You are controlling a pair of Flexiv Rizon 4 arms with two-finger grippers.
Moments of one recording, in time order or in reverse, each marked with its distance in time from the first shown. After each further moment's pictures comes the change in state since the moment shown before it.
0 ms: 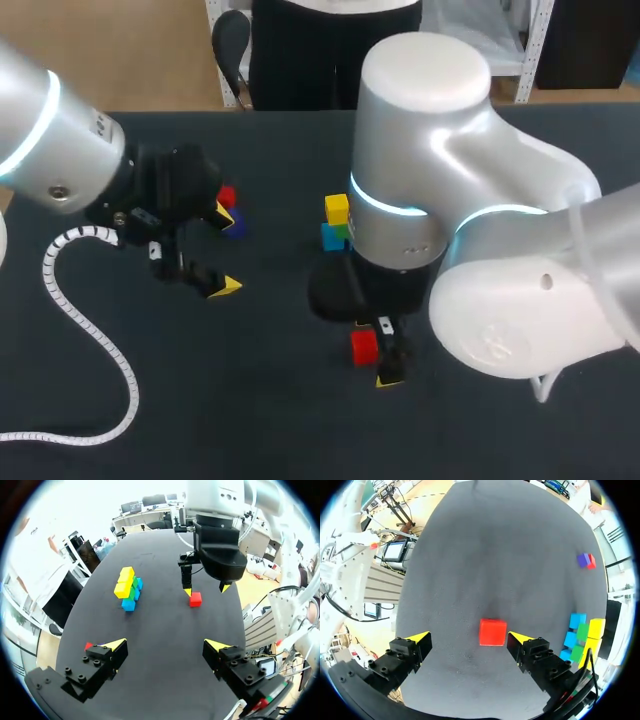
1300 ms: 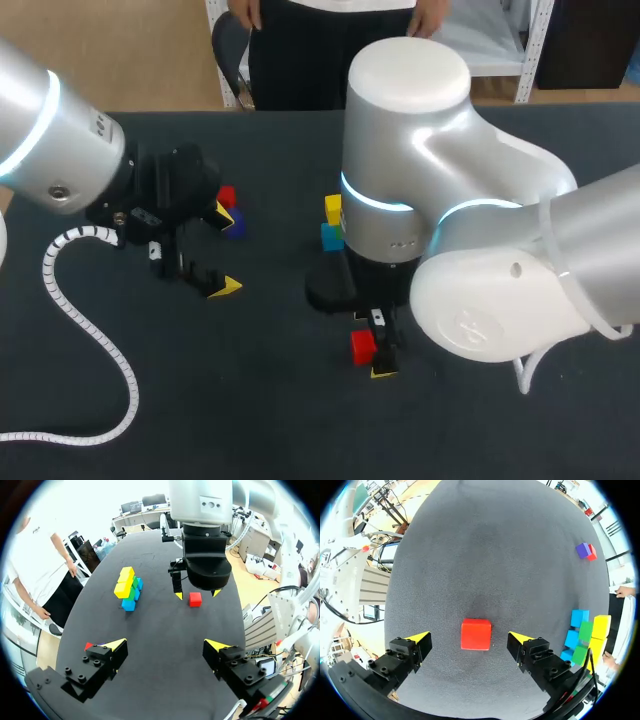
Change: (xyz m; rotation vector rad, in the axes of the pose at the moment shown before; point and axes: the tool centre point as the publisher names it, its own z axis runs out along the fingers) left arm 0.000 0.000 0.000 0.000 0.000 0.000; right arm 0.003 -0.021 0.015 -0.011 0.023 0.039
